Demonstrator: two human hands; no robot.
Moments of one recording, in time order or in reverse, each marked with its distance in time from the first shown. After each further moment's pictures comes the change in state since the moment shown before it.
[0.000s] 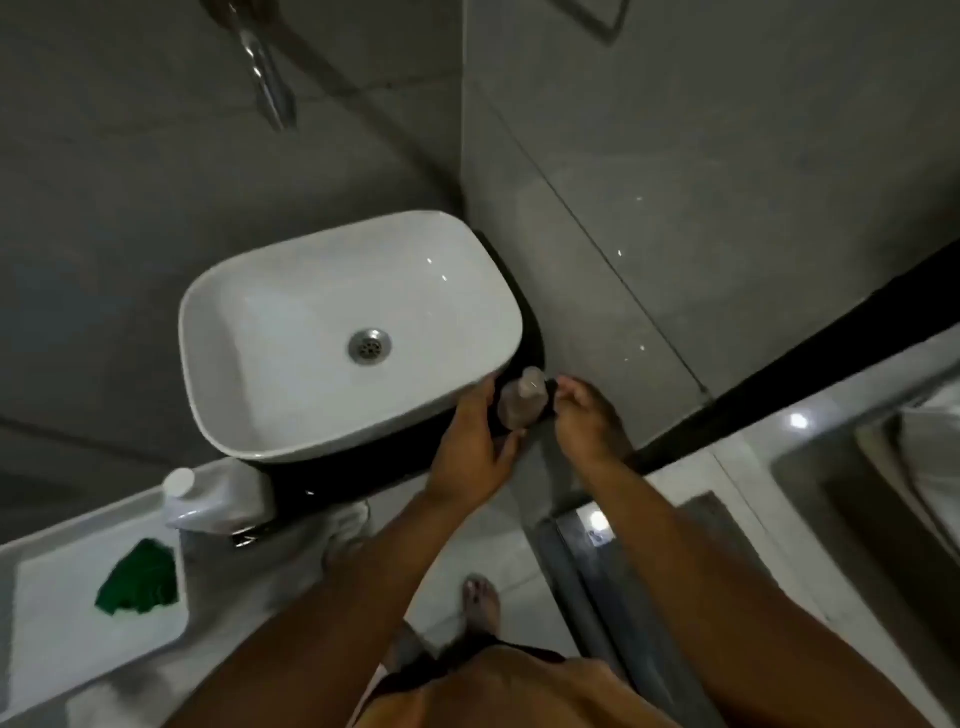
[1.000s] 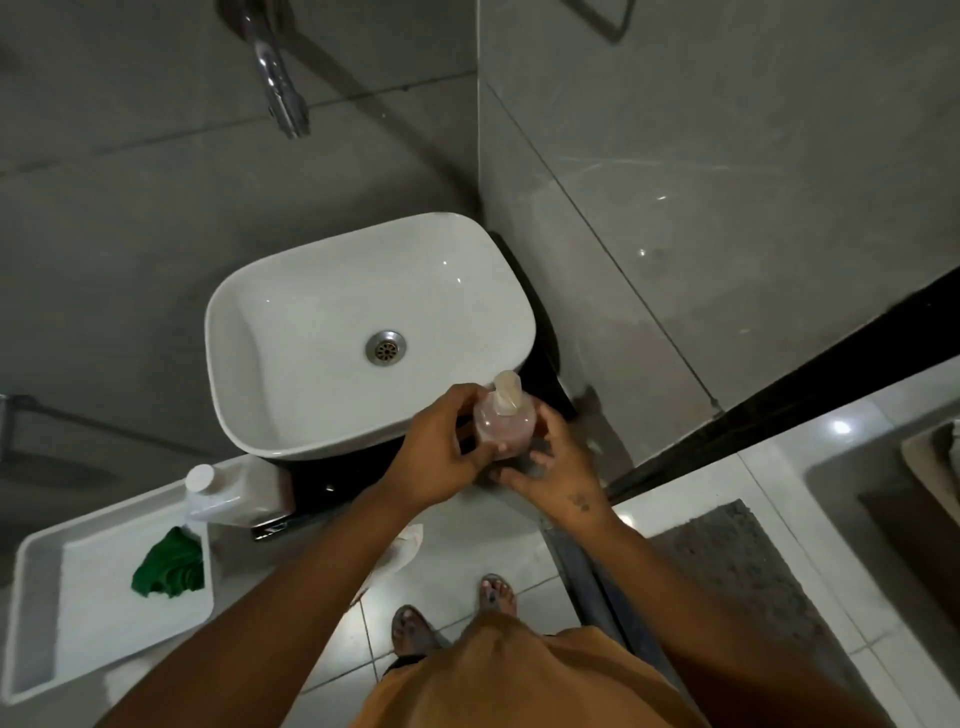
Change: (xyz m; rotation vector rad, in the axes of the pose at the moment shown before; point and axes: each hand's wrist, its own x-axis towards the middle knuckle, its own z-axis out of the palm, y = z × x) left_hand 0.003 0.015 -0.065 -0.067 -0.127 -0.108; right_hand -0.034 0.037 0.008 -0.037 -0.467 -0.272
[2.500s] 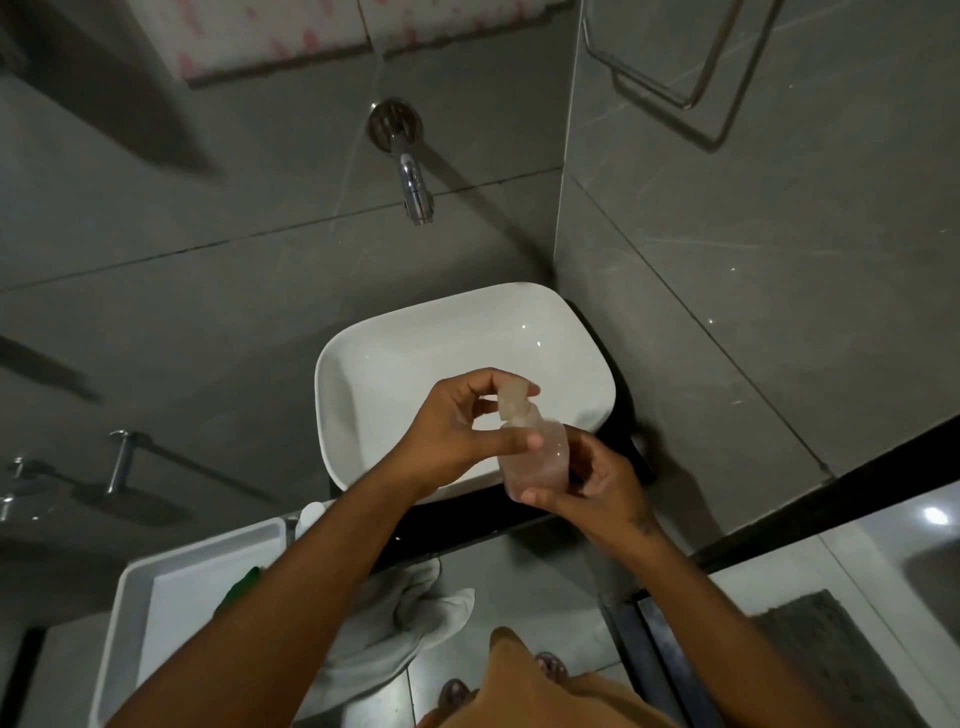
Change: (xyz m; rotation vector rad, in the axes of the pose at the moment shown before) left_hand 0.002 0.082 -0.126 -0.408 -0.050 0.072; right_hand 0.008 -0.081 0.046 0.160 -0.033 -0.250
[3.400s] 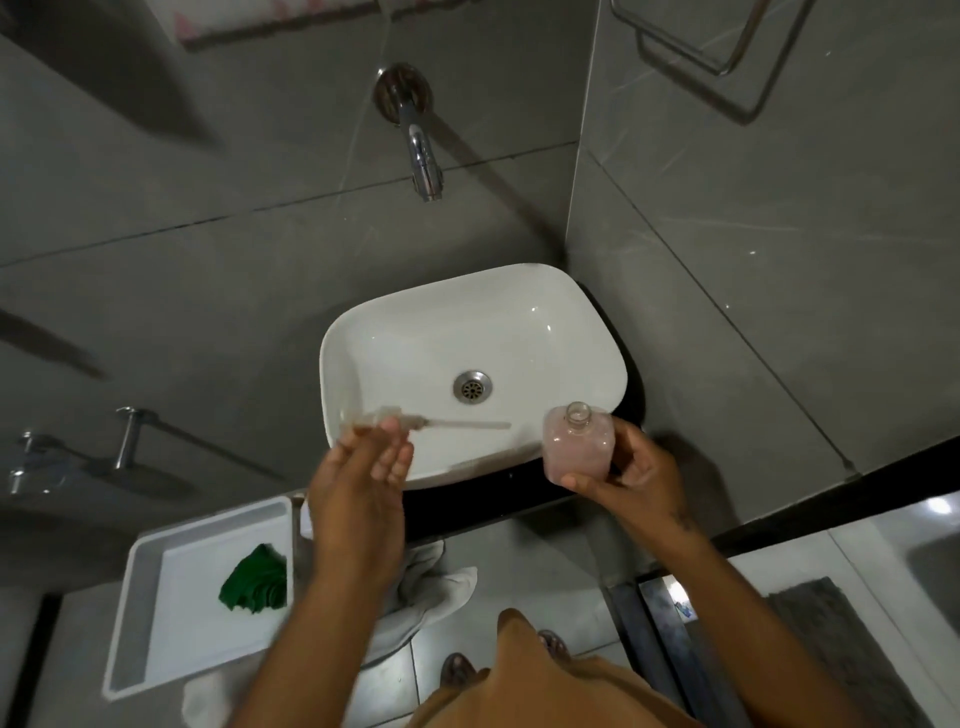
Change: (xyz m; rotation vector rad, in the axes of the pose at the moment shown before) left_hand -0.077 -0.034 -0.017 -0.708 0.872 -0.113; right_hand 0.001 0.025 -0.030 0.026 0.075 -0.014
